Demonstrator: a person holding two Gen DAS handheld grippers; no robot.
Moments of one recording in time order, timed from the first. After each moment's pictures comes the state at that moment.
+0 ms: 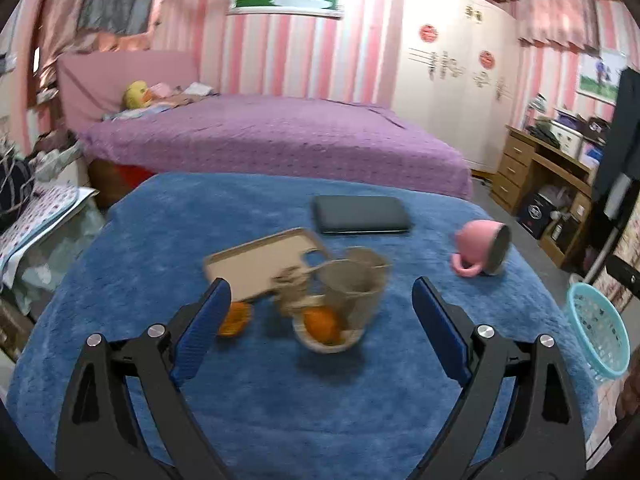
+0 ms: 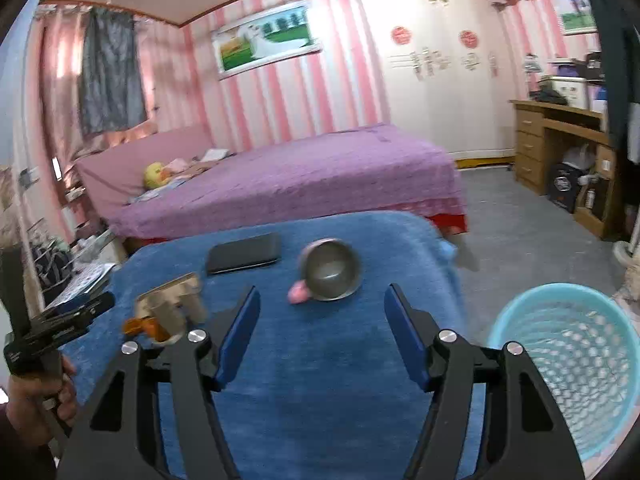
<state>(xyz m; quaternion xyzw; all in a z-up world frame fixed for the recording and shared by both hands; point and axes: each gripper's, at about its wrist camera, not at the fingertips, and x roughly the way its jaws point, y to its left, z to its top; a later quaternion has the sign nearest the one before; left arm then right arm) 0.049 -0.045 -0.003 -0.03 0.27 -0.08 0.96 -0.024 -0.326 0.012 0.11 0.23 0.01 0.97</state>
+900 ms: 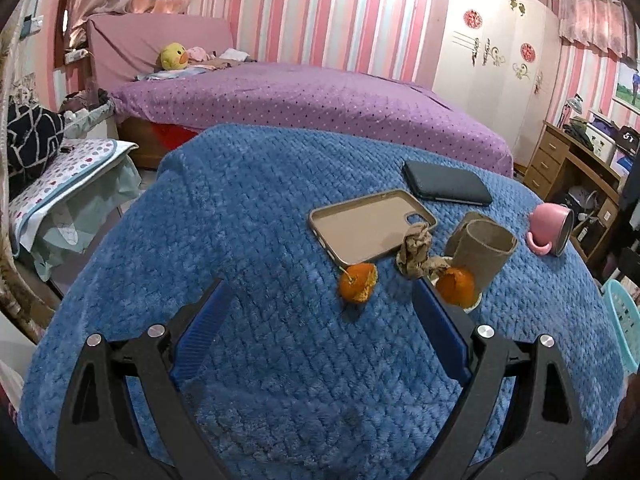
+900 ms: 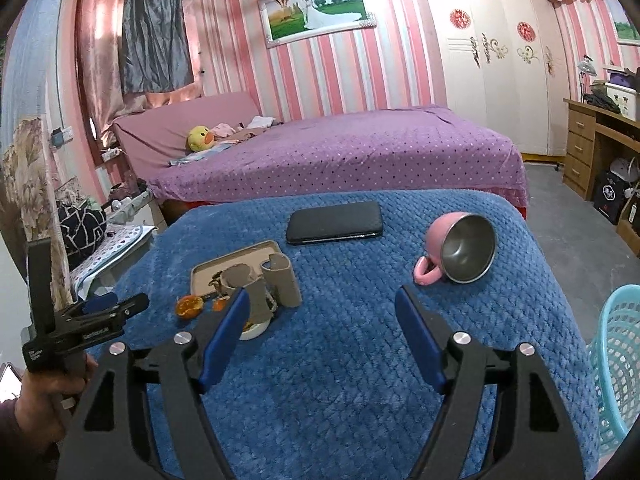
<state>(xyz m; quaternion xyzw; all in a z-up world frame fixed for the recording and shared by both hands) 0.065 0.039 -0.050 -0.05 0.33 -0.04 0.94 0.017 -0.221 -0.001 0.09 0.26 0.07 0.96</state>
